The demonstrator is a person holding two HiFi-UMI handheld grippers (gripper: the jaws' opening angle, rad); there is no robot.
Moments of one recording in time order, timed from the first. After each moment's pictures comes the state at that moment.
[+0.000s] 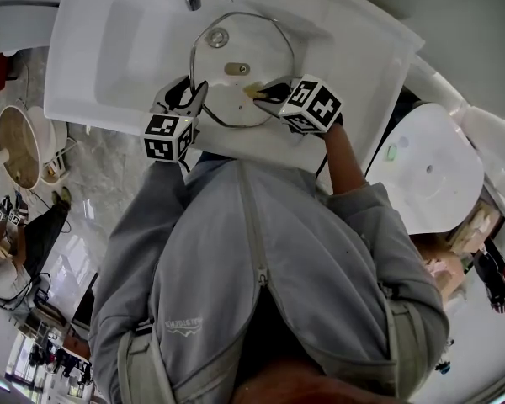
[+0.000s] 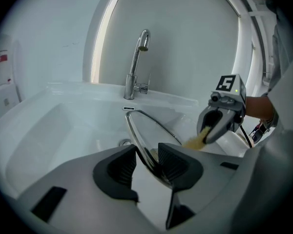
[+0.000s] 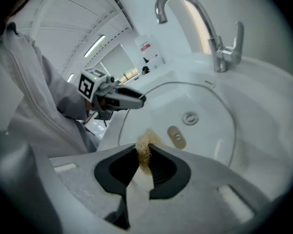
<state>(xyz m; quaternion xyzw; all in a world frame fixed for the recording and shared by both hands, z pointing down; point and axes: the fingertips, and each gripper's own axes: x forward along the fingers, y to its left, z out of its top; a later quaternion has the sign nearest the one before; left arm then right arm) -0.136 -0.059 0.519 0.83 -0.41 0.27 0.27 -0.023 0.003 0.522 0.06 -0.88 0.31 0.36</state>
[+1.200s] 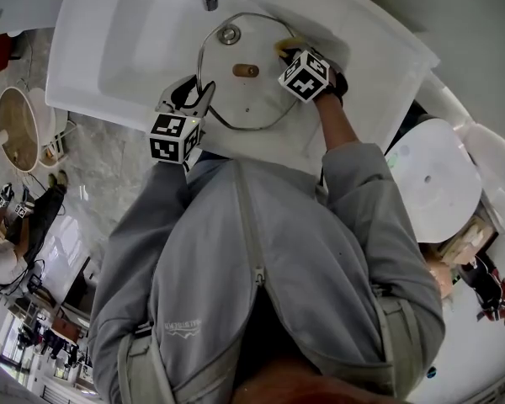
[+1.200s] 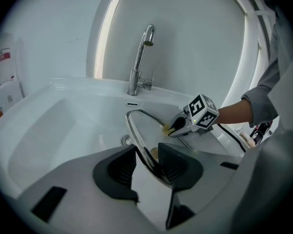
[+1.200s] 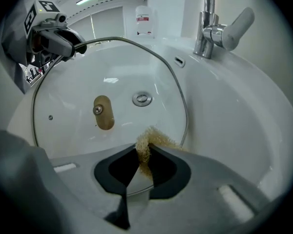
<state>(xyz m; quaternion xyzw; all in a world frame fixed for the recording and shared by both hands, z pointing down) -0.142 -0.056 0.526 0.81 -0.42 0.29 0.29 0.023 -0.108 0.638 0.19 -0.82 0.12 0.53</state>
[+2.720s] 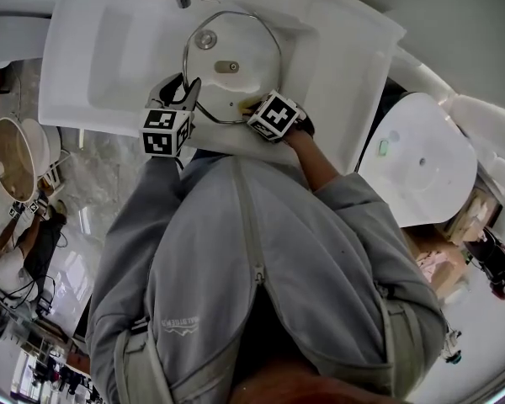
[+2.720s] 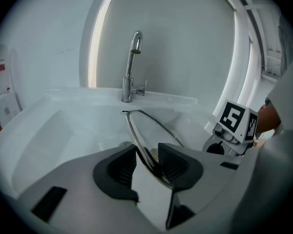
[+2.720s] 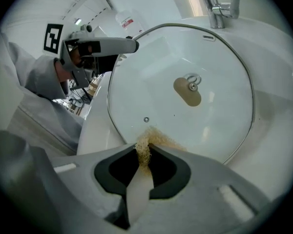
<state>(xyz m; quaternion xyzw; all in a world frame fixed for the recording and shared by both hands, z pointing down) -0.133 -0.059 0.508 0.83 -0.41 0.29 0.25 -0.030 0.062 0.596 0.11 -0.80 0.36 0.47</state>
